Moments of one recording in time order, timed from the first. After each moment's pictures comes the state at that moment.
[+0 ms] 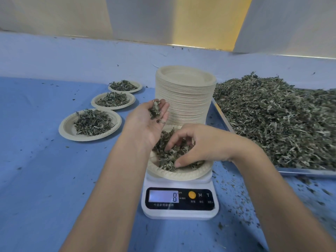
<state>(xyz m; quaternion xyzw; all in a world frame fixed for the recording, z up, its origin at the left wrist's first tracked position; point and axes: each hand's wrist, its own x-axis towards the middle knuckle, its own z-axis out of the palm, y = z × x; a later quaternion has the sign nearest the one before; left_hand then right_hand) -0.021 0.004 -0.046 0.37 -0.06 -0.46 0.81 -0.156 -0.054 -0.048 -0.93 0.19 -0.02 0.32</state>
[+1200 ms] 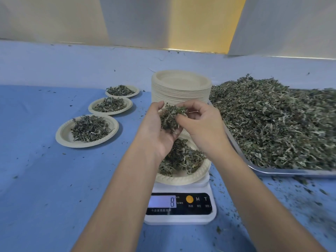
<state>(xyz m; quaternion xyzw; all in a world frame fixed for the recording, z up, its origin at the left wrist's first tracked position) -0.048 0.000 -0.043 0.37 -0.11 -0.52 0.76 -0.135 -0.050 -0.056 -0.73 0.26 -0.46 0.44</state>
